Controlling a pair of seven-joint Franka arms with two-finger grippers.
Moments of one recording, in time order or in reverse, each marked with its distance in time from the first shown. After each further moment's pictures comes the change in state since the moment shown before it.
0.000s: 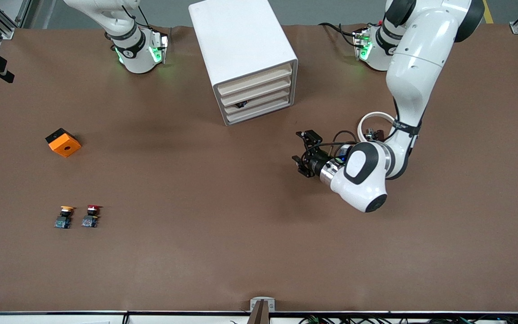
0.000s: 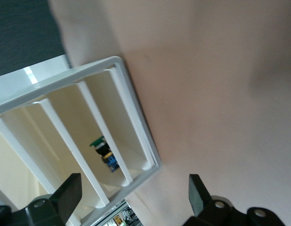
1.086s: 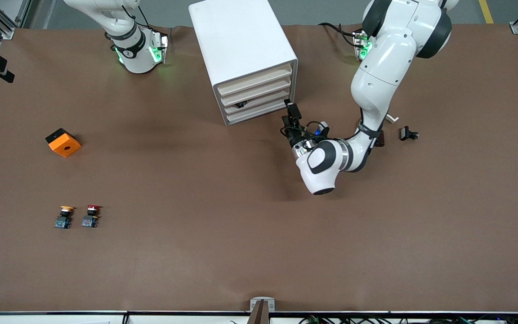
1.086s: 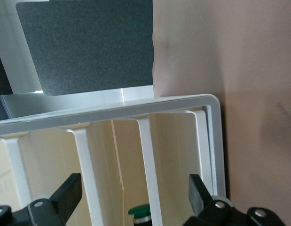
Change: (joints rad) left arm -0.155 0.129 0.000 -0.022 -0.044 -0.248 -0.157; right arm 0.000 0.000 0.000 0.000 0.000 -0.001 0.000
